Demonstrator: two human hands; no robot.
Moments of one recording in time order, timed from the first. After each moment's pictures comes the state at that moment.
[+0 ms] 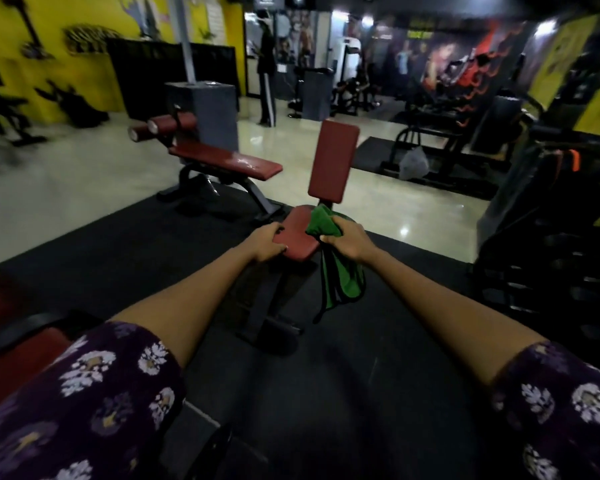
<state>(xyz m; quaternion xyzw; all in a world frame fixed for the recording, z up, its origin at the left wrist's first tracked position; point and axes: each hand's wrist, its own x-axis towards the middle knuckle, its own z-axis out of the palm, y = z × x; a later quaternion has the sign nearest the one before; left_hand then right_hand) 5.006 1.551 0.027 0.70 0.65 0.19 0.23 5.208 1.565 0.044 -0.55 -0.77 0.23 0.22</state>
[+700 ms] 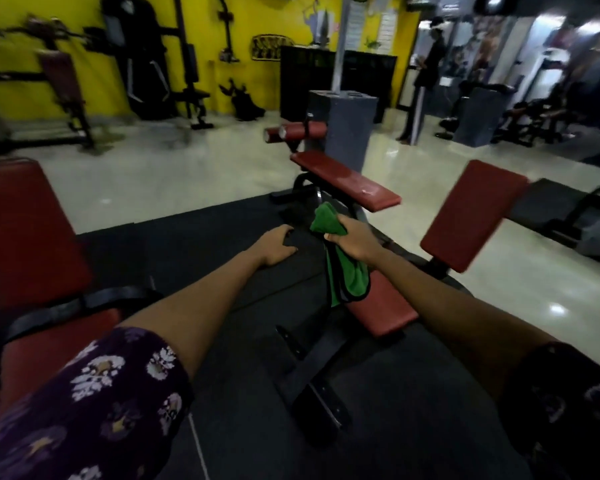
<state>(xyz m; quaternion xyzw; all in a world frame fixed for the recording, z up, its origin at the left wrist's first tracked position) 4.891 1.840 0.038 0.54 0.78 0.25 0.19 5.045 1.955 0.050 -0.36 -0.88 0.27 0.16</state>
